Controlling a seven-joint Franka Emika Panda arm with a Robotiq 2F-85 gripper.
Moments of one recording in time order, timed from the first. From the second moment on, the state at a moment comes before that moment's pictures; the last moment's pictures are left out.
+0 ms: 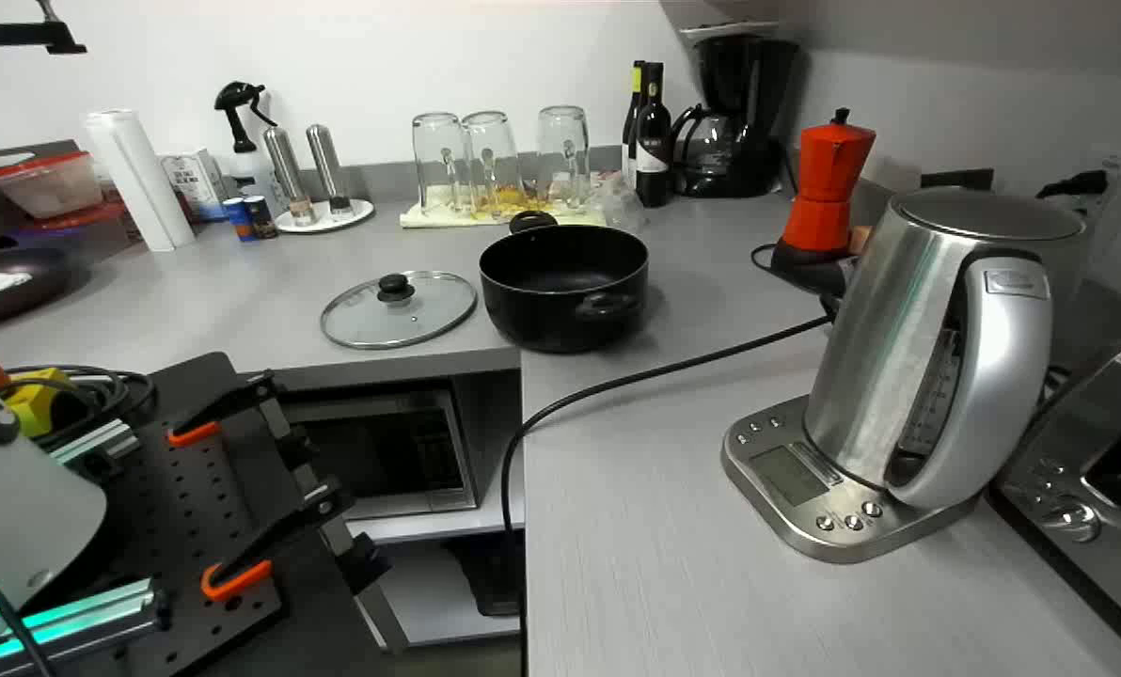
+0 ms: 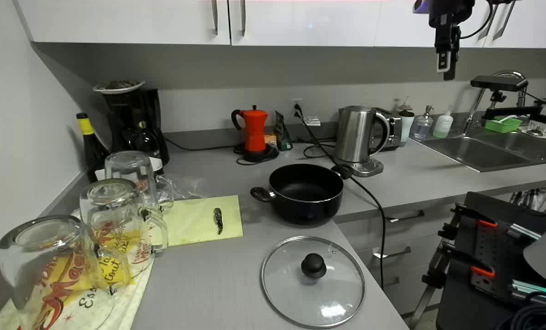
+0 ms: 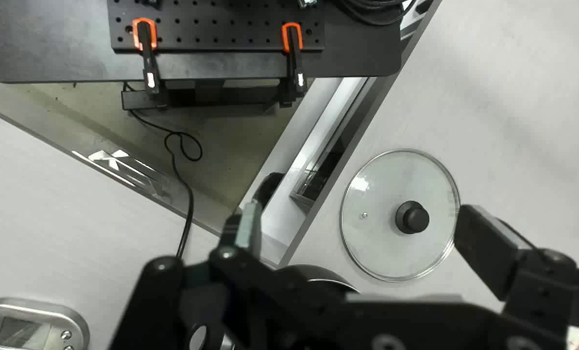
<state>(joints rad) 0.00 -0.51 -0.15 -2.33 0.13 1.55 -0.08</state>
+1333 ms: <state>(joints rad) 0.04 -0.29 0.01 -2.32 0.12 1.66 -0.08</state>
